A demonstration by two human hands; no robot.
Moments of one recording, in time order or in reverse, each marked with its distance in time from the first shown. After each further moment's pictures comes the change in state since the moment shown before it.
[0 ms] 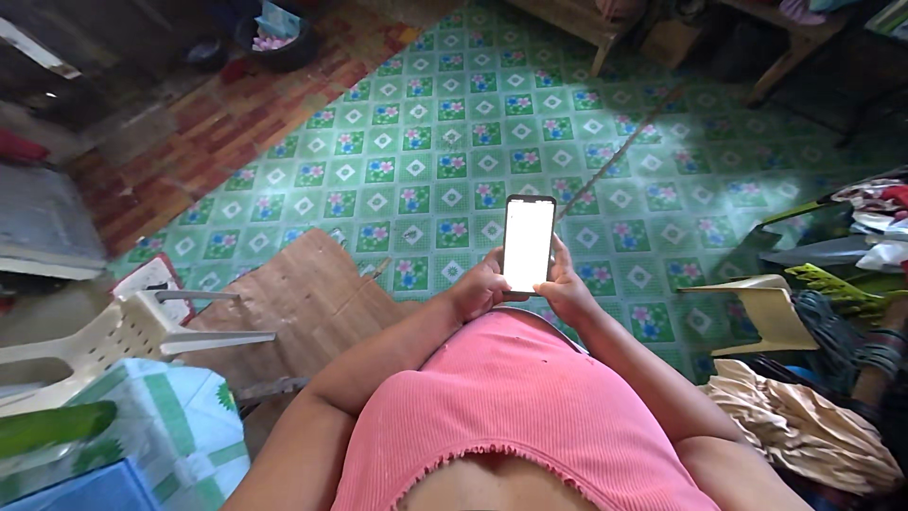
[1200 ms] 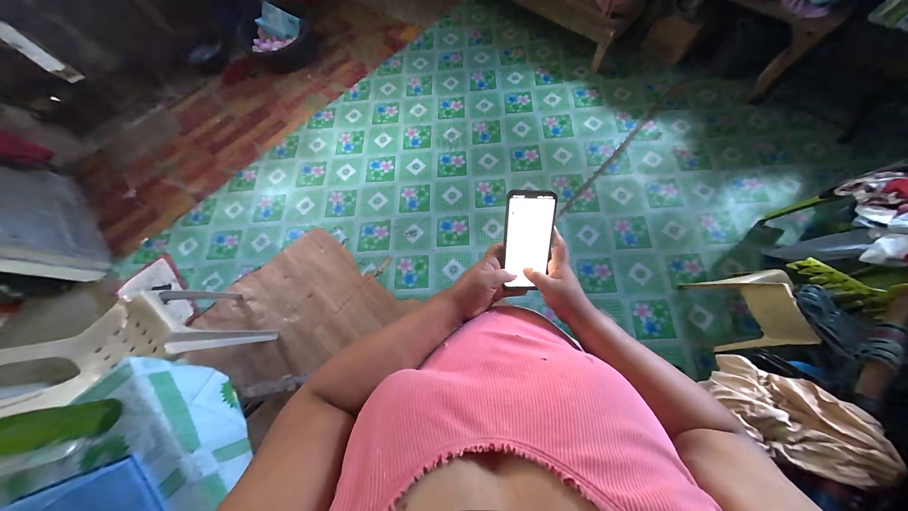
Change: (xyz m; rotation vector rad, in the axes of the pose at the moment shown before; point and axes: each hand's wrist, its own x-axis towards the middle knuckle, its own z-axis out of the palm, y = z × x) left_hand -0.003 -0.004 0.009 0.035 0.055 0.037; right_hand -0.002 -0.003 0.018 -0.192 0.185 -0.012
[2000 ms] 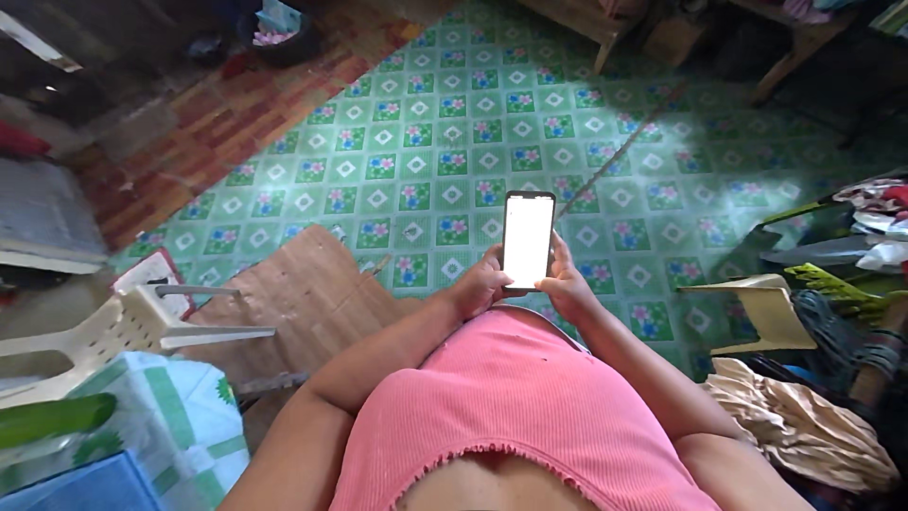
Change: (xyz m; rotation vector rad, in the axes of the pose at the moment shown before) left_hand 0.001 -0.001 -0.002 -0.005 0.008 -0.011; right_hand 0.002 0.002 -0.018 0.174 -0.175 0.011
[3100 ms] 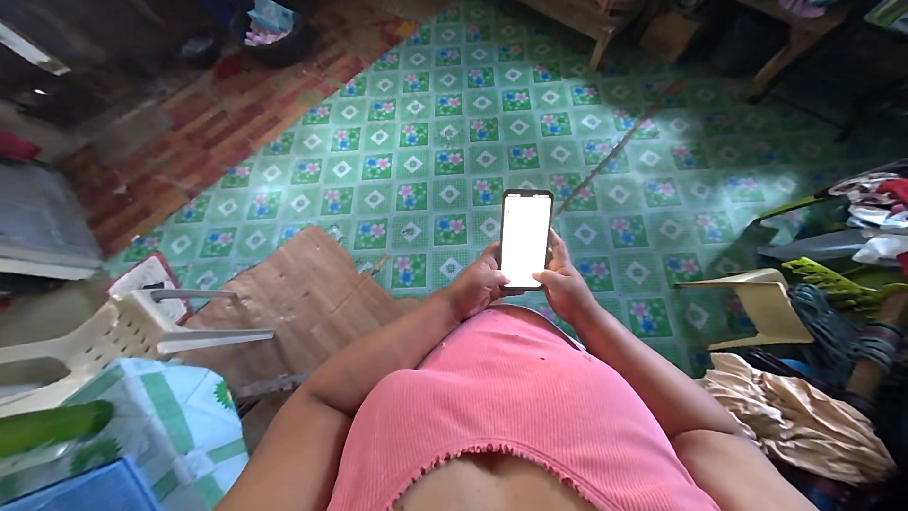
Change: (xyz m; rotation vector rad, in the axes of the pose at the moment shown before) left_hand 0.003 0.001 -0.004 0.001 -0.036 0.005; right_hand 0.004 0.003 0.002 0.041 0.027 -0.035
